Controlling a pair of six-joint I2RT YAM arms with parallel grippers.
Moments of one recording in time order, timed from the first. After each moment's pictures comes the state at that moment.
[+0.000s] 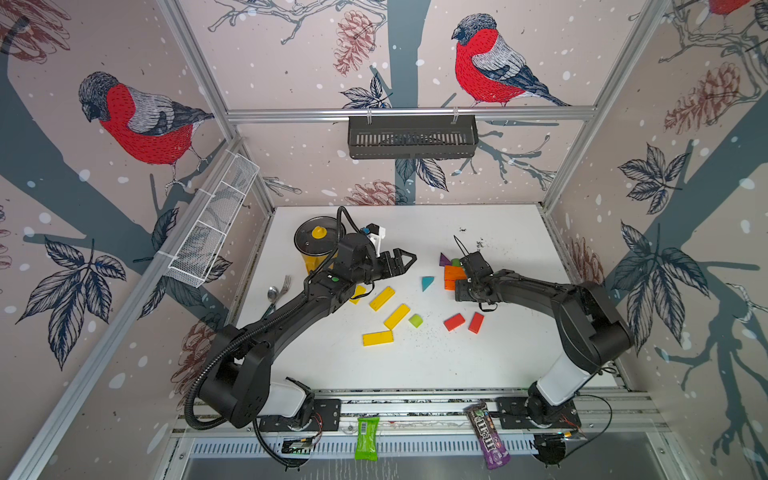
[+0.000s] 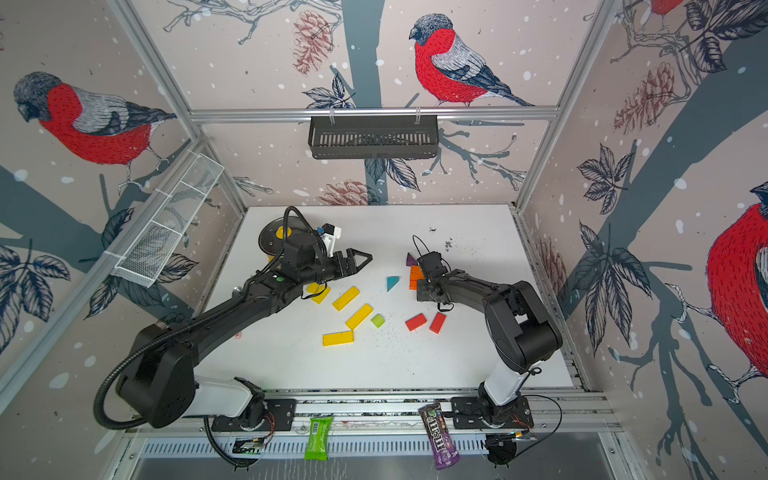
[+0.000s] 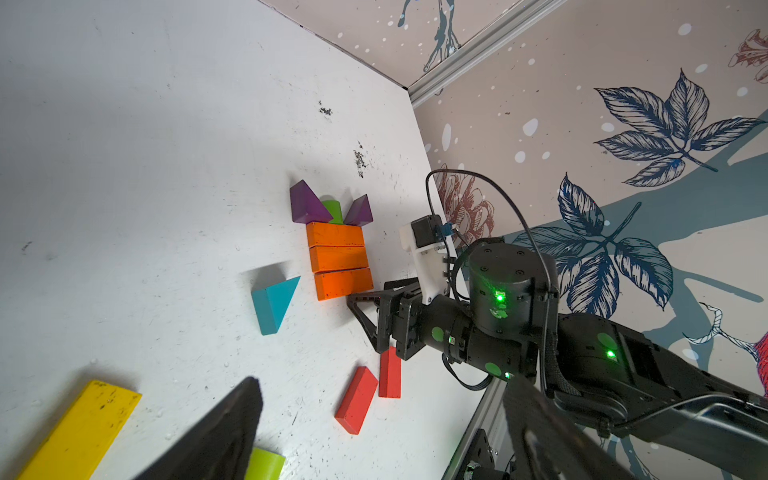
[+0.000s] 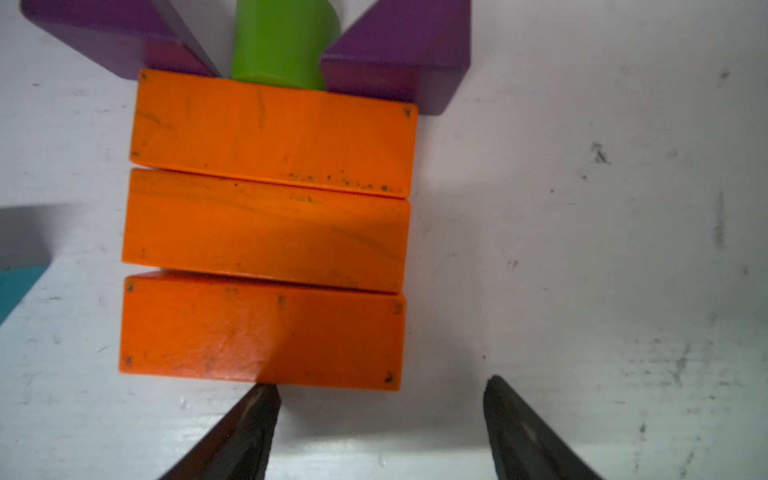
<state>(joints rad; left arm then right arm) -0.51 1.40 0.92 0.04 0.48 -0.75 0.47 1.69 0.89 -0.34 0.19 0.41</state>
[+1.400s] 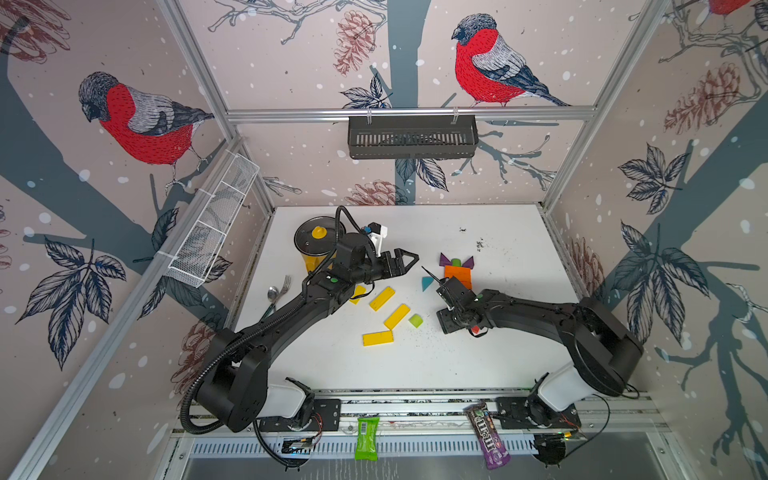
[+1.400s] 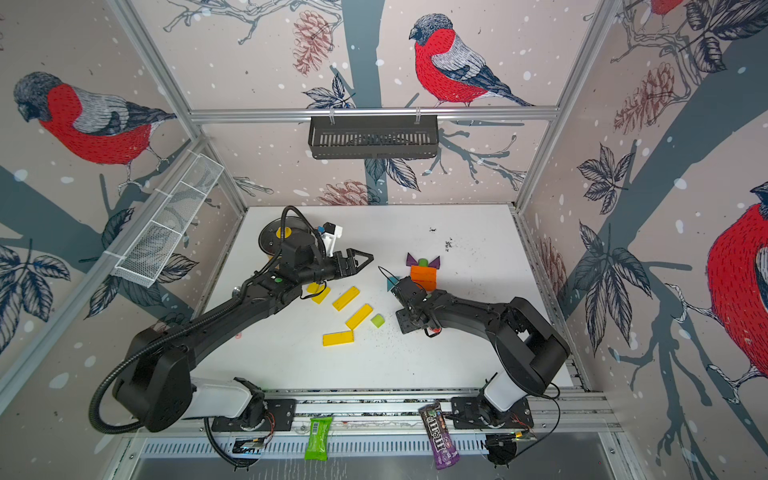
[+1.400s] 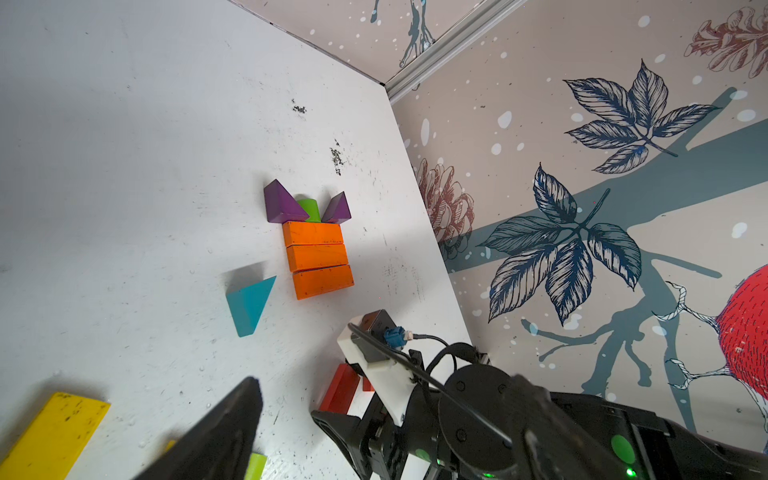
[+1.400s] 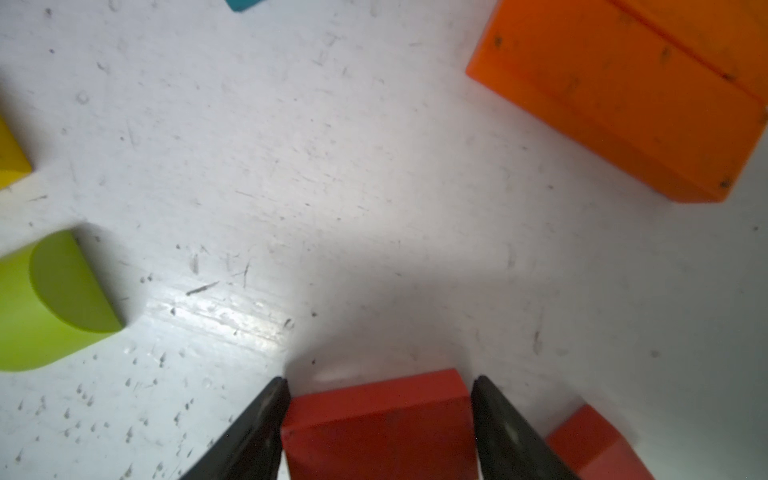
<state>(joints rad) -0.52 1.37 0.92 0.06 0.52 -0.75 0.76 1.57 0.79 -0.44 0.15 0.35</state>
